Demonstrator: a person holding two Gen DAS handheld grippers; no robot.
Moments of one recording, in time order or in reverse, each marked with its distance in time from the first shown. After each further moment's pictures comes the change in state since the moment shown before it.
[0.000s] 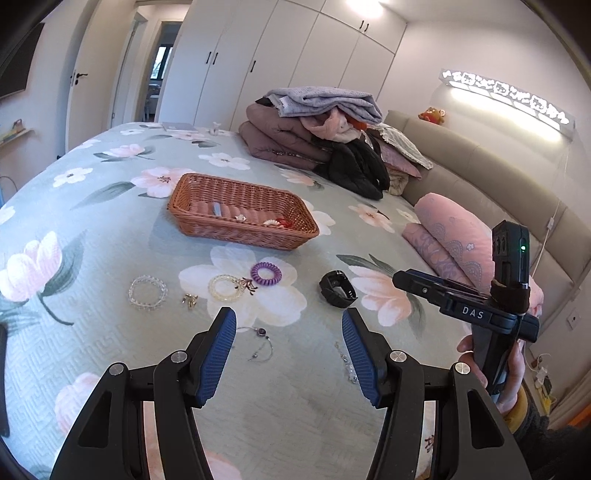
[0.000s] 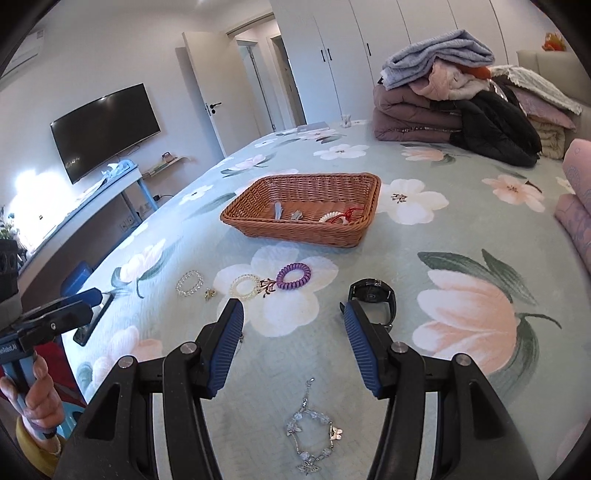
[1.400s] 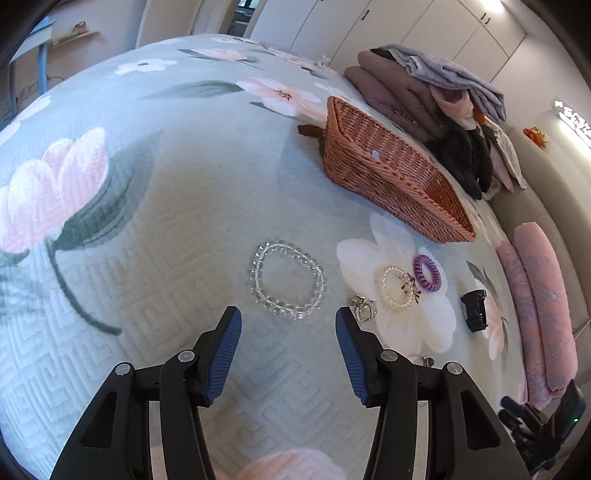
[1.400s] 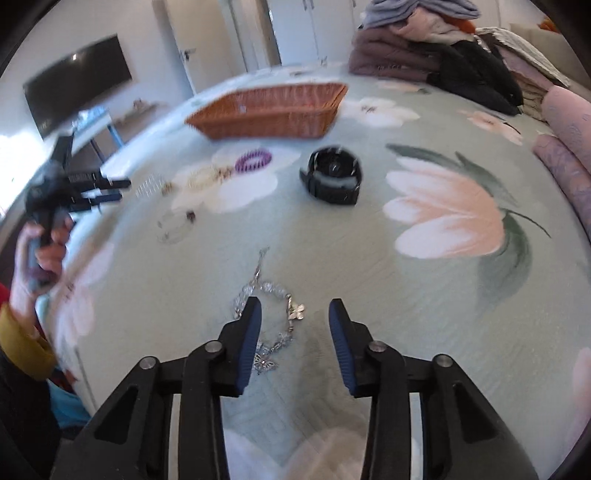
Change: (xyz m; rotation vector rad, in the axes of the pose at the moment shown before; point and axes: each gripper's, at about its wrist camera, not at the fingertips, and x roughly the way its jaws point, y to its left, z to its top) left arm 0.118 0.187 0.004 -0.306 0.229 0.176; right arm 0.020 -0.017 -0.101 -0.014 0.235 -0.114
